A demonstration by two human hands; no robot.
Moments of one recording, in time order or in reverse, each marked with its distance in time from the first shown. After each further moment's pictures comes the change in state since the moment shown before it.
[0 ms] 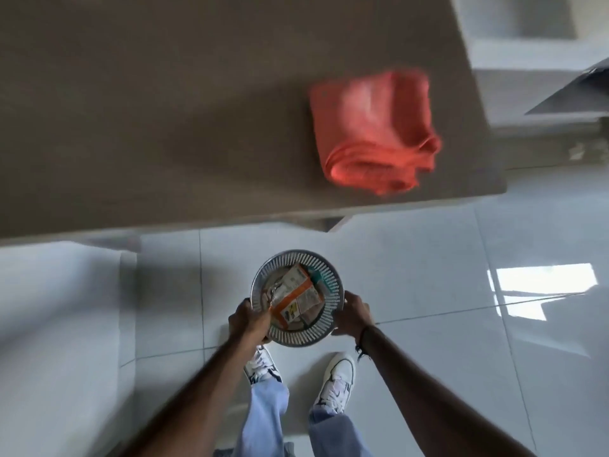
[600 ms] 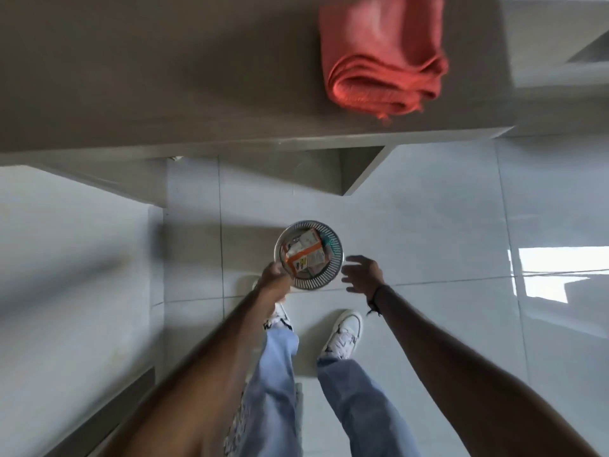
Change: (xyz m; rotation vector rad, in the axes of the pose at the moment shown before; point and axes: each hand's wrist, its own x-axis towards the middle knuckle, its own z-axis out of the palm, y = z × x) left_hand -0.029 -0.028 0.016 -0.036 -0.179 0.038; right_hand -0.019 0.029 -0.005 0.365 -0.062 0.102
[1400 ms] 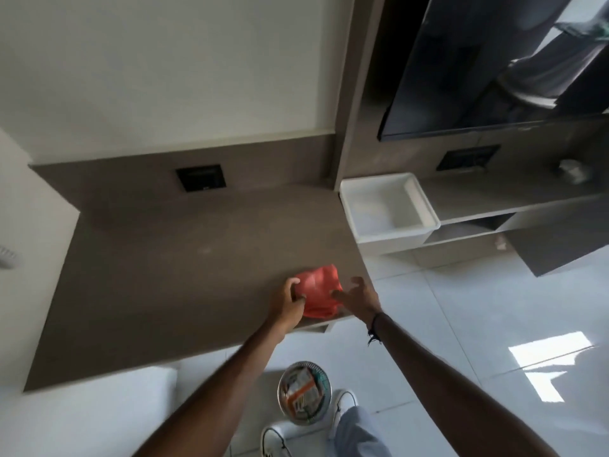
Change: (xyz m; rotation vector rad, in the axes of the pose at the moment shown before) left_hand -0.235 0.294 -0.103 0.060 0.142 0.709; right_hand -0.255 -0.290 -0.102 -0.232 0.316 -0.459
